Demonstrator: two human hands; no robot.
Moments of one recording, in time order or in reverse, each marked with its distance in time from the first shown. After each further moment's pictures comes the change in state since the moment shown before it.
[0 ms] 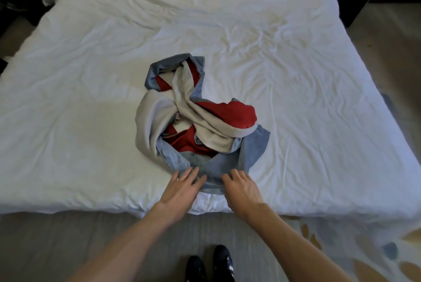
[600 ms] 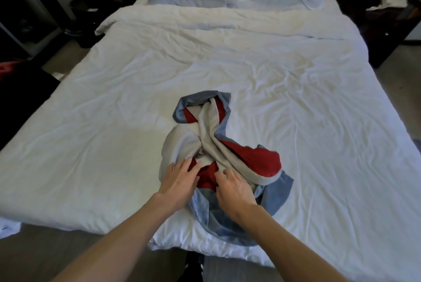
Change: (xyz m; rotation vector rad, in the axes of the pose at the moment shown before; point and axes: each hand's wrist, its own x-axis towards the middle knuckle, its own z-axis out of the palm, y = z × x) left_hand 0.028 -0.099 -0.082 -0.179 0.298 -0.254; right_hand 0.108 -0.041 -0.065 0.182 0.105 -0.099
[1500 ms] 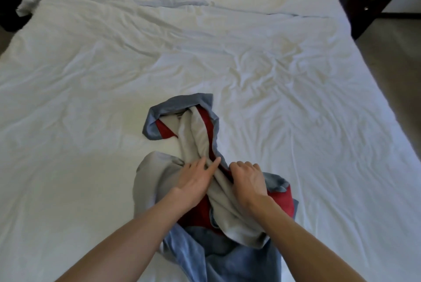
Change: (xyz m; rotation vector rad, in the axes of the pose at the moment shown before) left_hand 0.175 -0.008 0.040 -0.023 -0.271 0.223; right_hand 0.135 0.080 0.000 -0.141 -0.102 0.275
